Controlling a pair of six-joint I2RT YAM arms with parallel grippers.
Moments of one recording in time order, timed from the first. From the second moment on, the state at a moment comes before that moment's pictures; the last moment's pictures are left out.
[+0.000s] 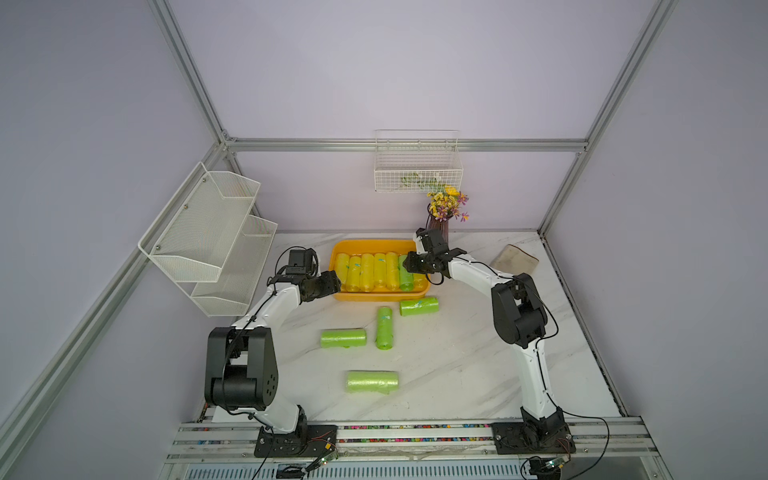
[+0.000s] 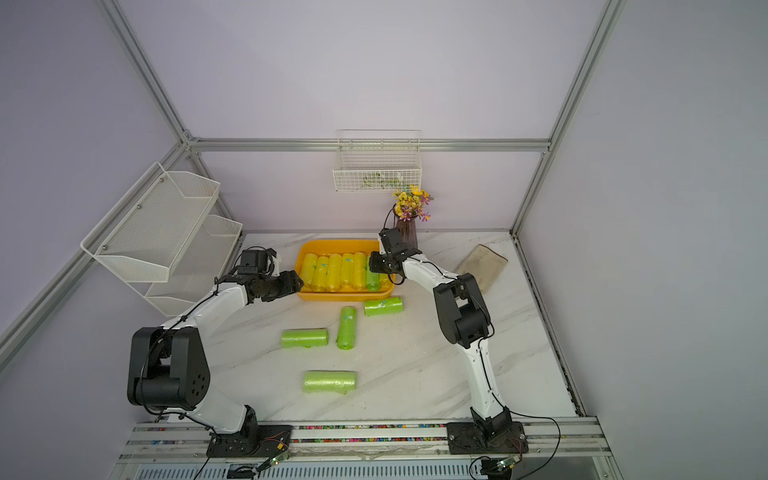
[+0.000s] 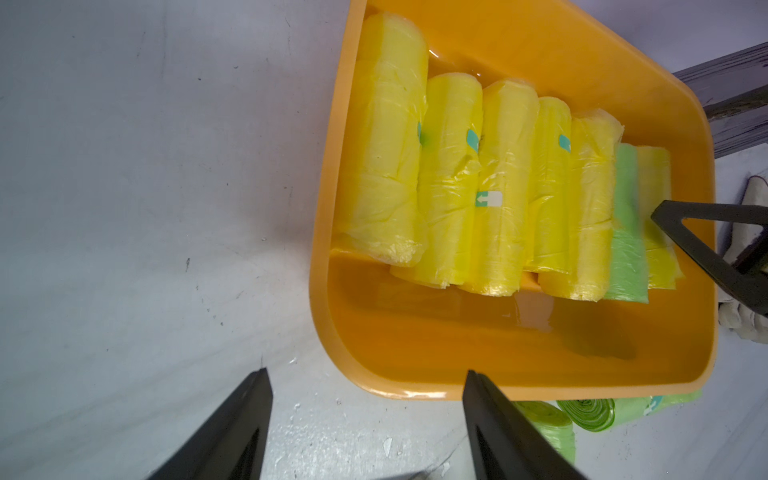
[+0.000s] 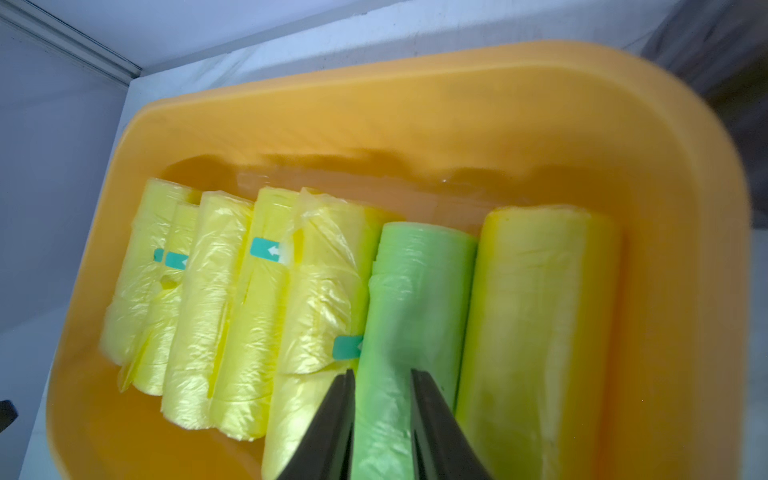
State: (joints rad) left arm -0.02 1.58 1.10 -0.43 0.20 -0.34; right arm 0.46 2.22 1.78 -0.31 -0.21 0.47
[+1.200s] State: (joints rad) left arm -0.37 1.49 0.99 -0.61 0.07 -0.35; right arm 0.46 1.70 1.07 -0.27 -0.31 0.35
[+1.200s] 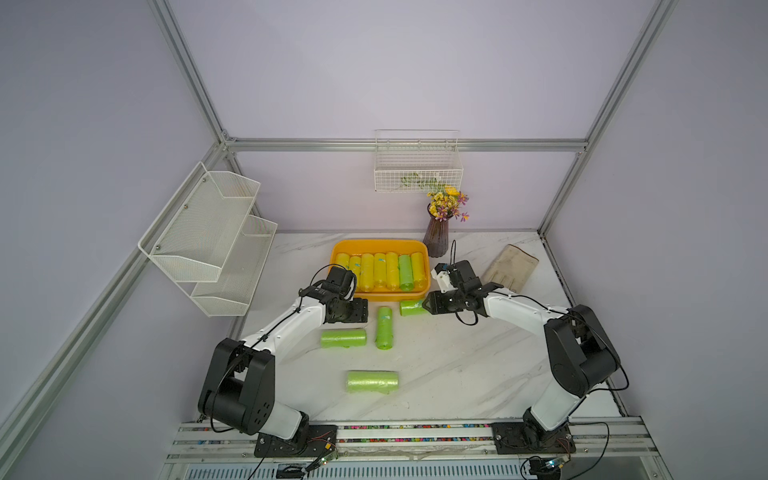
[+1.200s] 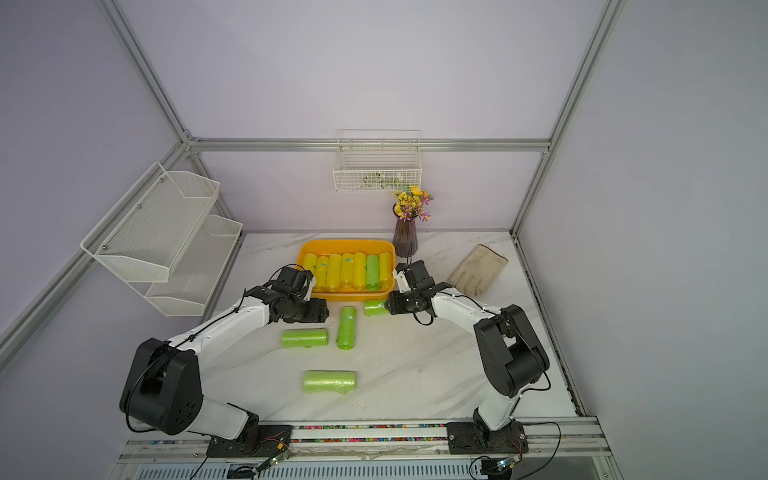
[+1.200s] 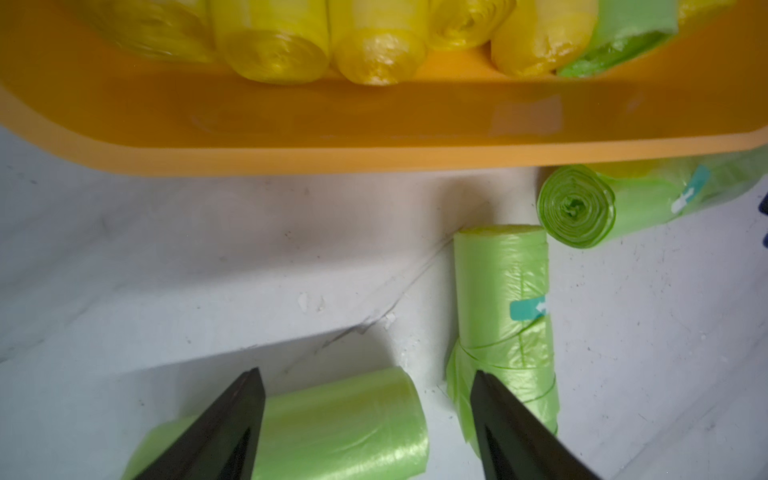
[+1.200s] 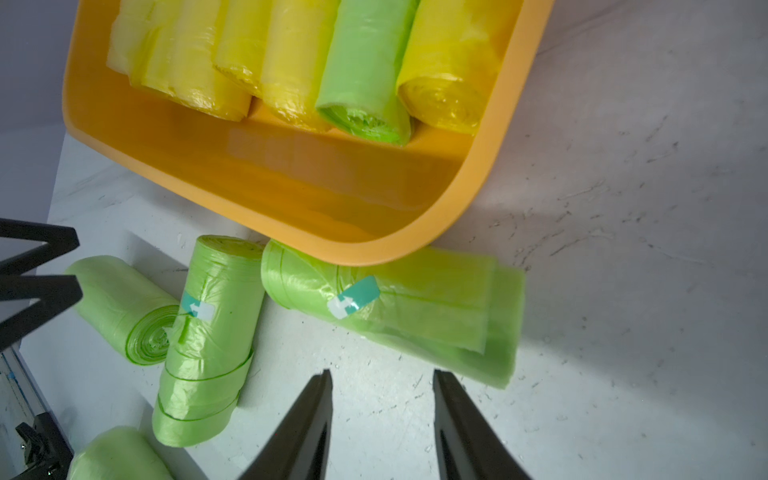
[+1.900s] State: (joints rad) left arm -0.56 1.73 1.07 -0.50 0.17 -0.43; right arm 0.36 1.65 0.97 -0.23 -0.34 0.37
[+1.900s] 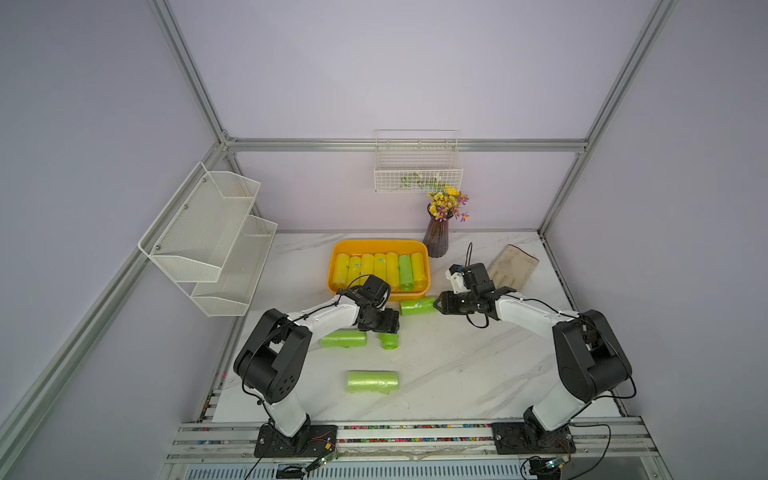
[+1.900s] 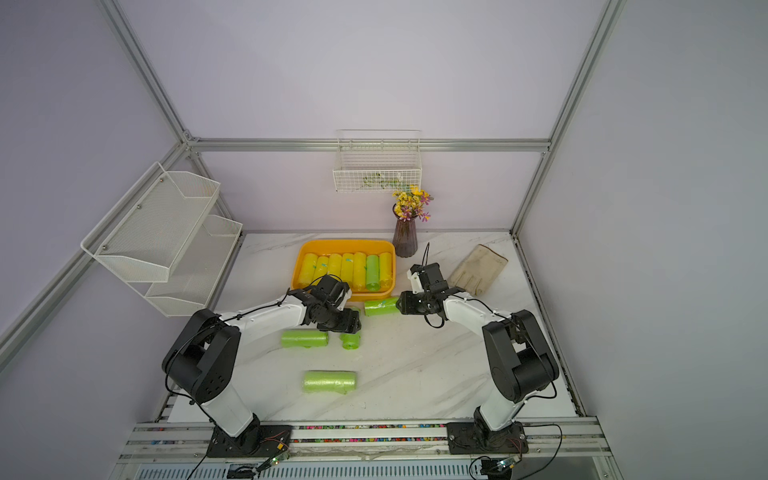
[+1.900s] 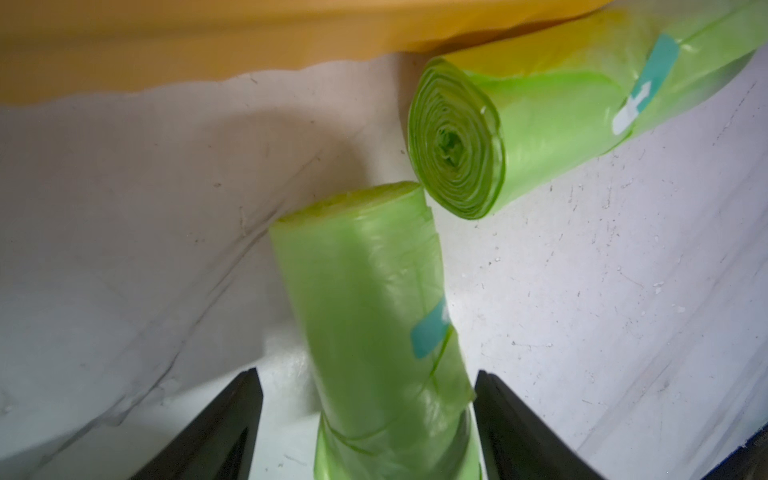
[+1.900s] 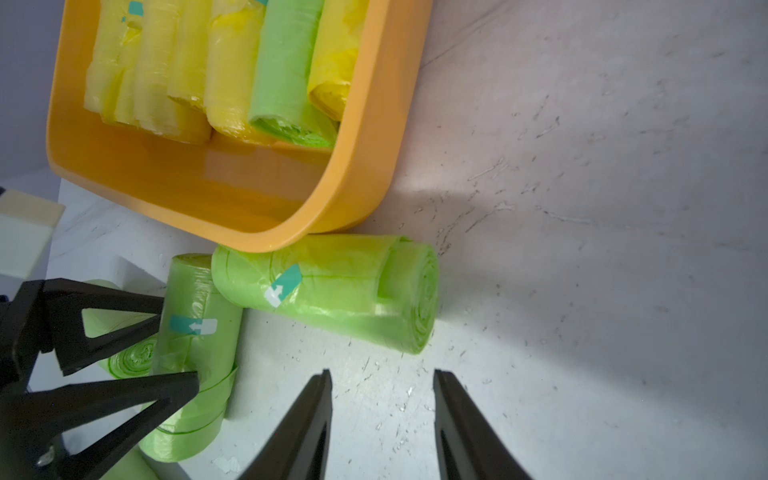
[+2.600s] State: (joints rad) left arm -0.58 1.77 1.07 -0.48 0.18 -0.46; right arm 0.34 1.65 0.95 -0.21 -0.36 0.38
